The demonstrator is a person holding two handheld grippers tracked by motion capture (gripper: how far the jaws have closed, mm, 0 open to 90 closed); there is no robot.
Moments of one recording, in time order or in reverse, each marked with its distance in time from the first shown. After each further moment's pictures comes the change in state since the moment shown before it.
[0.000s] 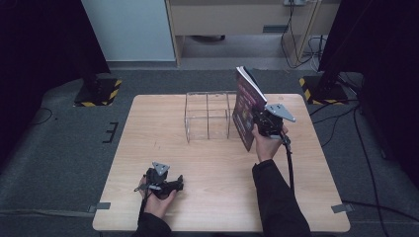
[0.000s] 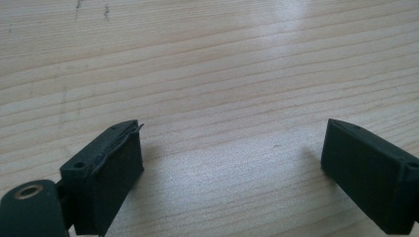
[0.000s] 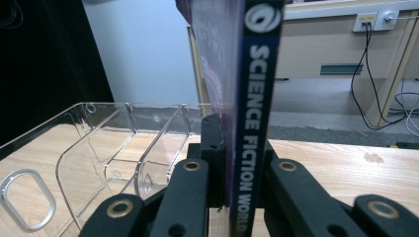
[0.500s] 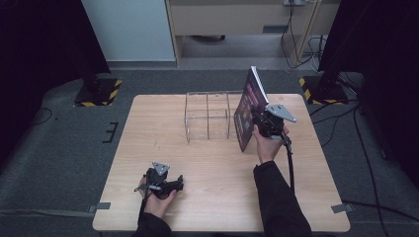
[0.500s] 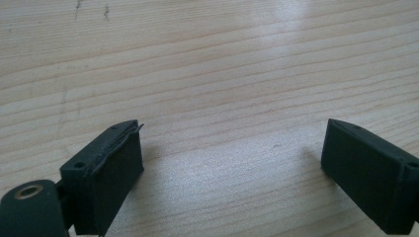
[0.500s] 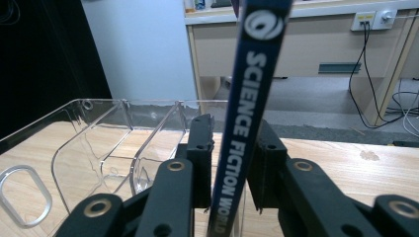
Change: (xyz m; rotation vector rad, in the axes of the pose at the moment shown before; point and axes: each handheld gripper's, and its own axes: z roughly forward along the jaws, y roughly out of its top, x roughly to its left) left arm 0.000 0.000 0.000 0.000 0.000 0.000; right arm -0.002 -0.002 -0.001 0.005 -0.003 -0.003
